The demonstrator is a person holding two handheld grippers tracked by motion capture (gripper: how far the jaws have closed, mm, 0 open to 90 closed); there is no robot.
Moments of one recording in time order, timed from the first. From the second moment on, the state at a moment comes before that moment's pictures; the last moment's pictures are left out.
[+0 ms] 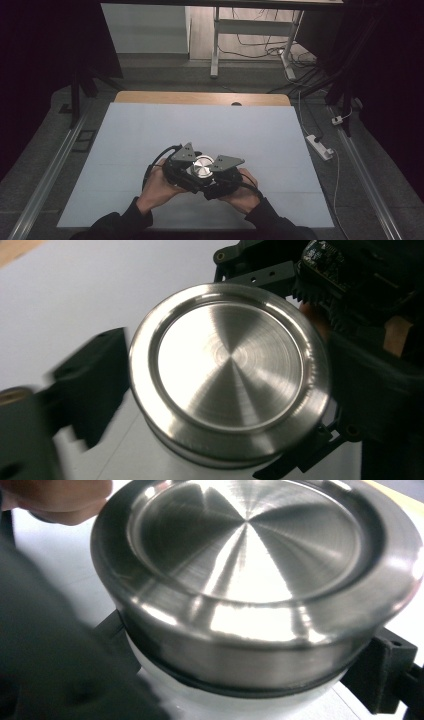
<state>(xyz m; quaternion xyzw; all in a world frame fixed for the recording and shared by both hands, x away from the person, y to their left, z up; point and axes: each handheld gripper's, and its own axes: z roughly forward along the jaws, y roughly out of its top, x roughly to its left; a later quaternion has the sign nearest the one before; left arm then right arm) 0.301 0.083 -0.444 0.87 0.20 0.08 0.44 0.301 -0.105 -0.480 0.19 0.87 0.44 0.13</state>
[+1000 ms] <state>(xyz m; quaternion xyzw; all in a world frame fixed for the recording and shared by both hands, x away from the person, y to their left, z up) 0.298 0.103 -0.441 0.89 0.07 0.04 0.45 0.288 -0.100 -0.474 0.11 0.88 0.46 0.07</state>
